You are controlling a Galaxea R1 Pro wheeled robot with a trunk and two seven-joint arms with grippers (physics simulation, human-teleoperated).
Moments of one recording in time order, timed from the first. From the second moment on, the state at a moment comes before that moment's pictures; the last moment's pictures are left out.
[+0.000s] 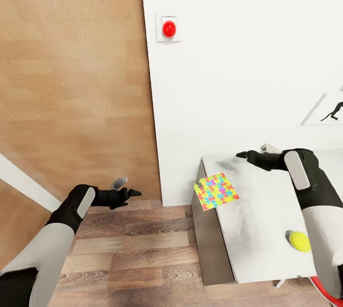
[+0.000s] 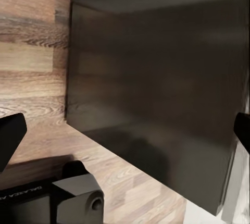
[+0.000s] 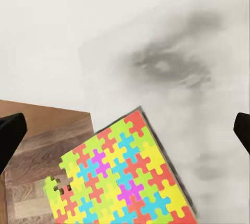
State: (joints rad) left arm -0.86 0.10 0.13 -0.66 0.30 1.00 -0.51; right arm -0.95 -0.29 -0.09 -1.06 -0.63 1.04 0.00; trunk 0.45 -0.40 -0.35
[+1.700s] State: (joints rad) left arm -0.85 0.15 0.14 -0.61 0.28 0.81 -0.83; right arm 0.14 -0.44 -0.50 -1.52 -1.16 0.77 1.11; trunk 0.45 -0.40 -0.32
